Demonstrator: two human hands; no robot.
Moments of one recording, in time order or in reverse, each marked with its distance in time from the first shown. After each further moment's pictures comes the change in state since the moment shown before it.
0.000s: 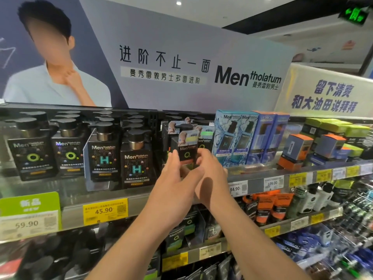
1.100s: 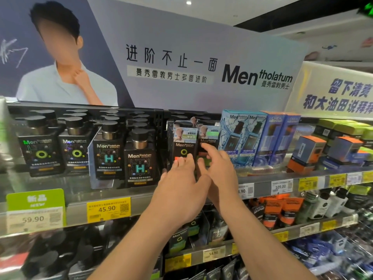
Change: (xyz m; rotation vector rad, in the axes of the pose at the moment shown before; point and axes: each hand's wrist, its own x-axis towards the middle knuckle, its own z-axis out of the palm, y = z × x) left_hand 0.015 0.000 0.009 0.542 -0.081 0.022; right_hand 0.022 0.023 -0.004 -0.016 0.052 -0.137
